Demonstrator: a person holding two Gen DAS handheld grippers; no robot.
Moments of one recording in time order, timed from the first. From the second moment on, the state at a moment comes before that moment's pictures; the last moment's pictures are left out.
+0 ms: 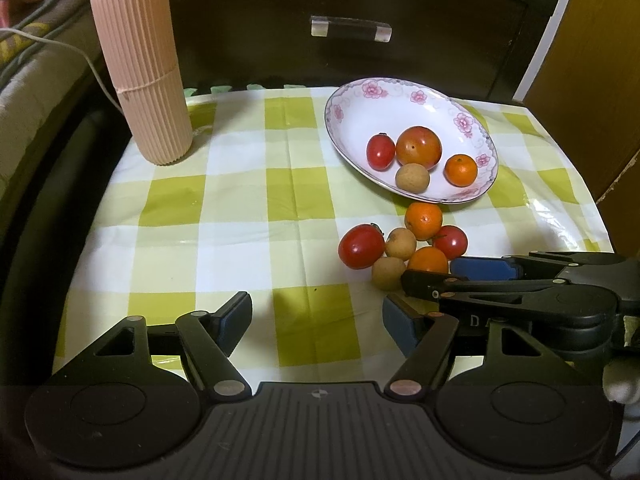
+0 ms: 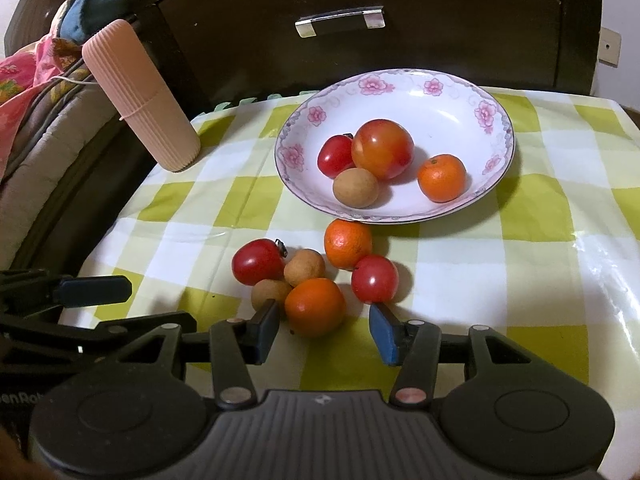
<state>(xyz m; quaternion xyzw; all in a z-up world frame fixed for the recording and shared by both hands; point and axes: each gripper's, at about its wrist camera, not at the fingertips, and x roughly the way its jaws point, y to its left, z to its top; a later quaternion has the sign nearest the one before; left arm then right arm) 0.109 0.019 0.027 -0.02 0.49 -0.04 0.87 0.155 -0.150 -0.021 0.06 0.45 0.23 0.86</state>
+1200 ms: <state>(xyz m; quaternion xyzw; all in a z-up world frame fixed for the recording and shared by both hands) 0.115 0.028 0.027 -0.04 0.49 -0.03 0.87 0.159 -0.151 -0.020 0.08 0.46 0.26 0.85</state>
